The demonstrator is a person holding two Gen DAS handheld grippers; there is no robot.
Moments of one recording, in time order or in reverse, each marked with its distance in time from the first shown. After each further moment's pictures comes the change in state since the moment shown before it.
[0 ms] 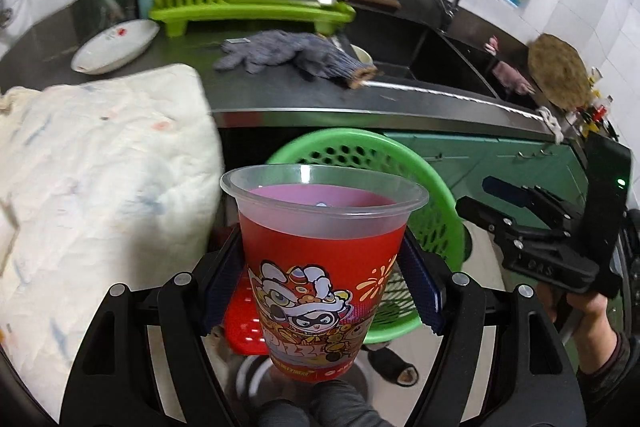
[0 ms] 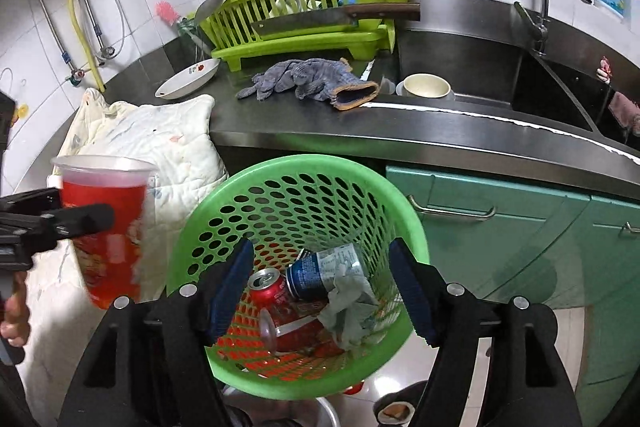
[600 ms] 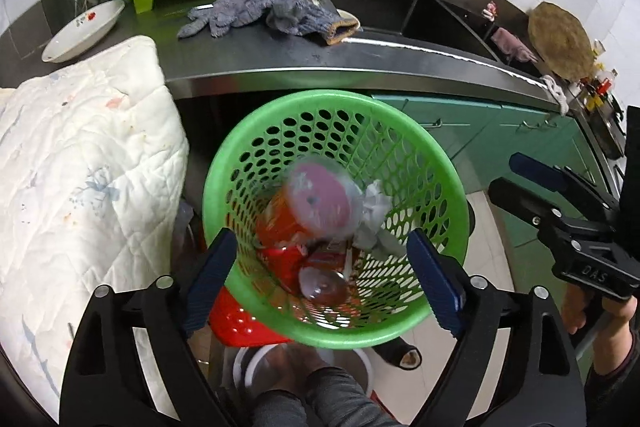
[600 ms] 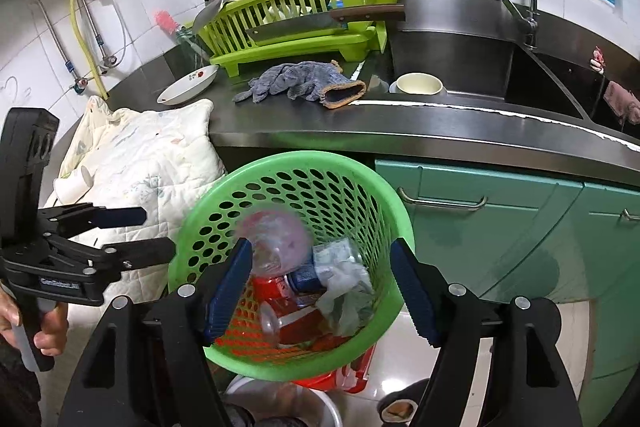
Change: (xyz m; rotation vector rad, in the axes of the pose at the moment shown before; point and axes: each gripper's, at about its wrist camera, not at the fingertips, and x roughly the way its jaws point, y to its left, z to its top) left arm 0.038 -0.021 -0.011 0.045 0.079 0.018; right arm -0.016 -0.011 -0.013 0.024 -0.015 0.017
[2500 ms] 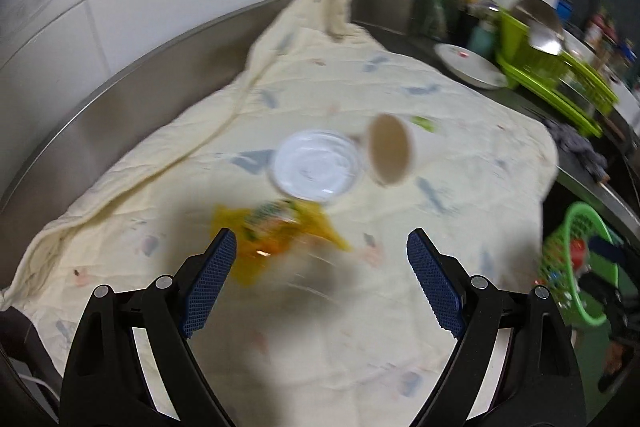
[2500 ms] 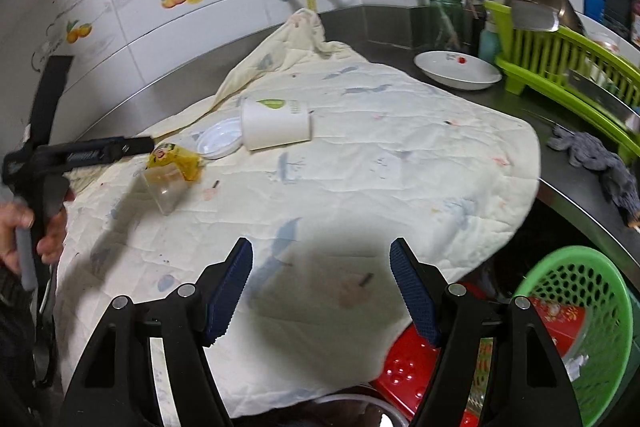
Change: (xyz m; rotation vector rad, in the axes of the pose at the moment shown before) left arm -0.231 0.336 -0.164 -0.556 -0.213 0.532; right arm 0.059 0.339 0.001 -0.456 0.099 0.393
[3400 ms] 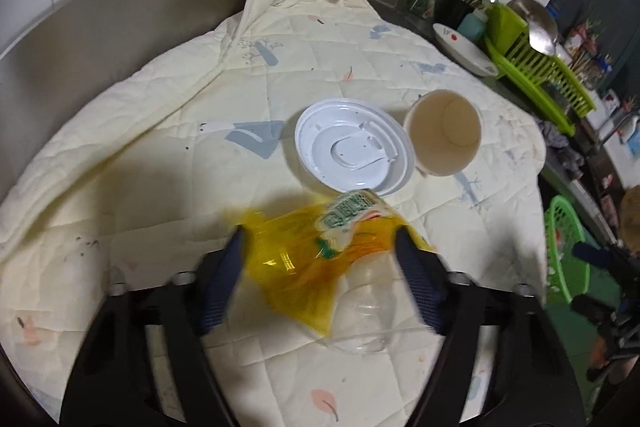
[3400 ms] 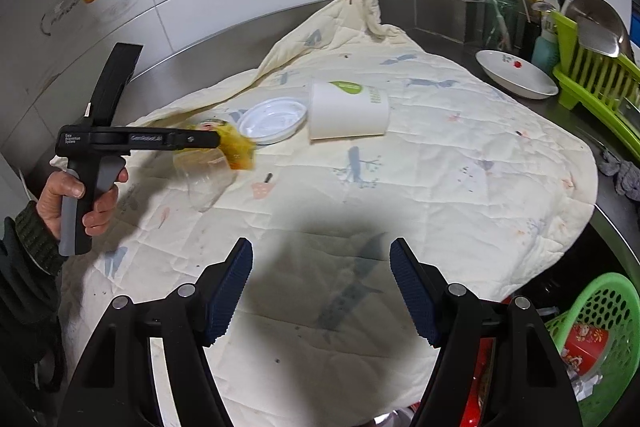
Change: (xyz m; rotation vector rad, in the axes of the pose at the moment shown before) left arm 0.080 0.064 0.003 -0.032 0.110 -0.278; right arm 0.047 0.069 0.017 -0.078 0.075 0.048
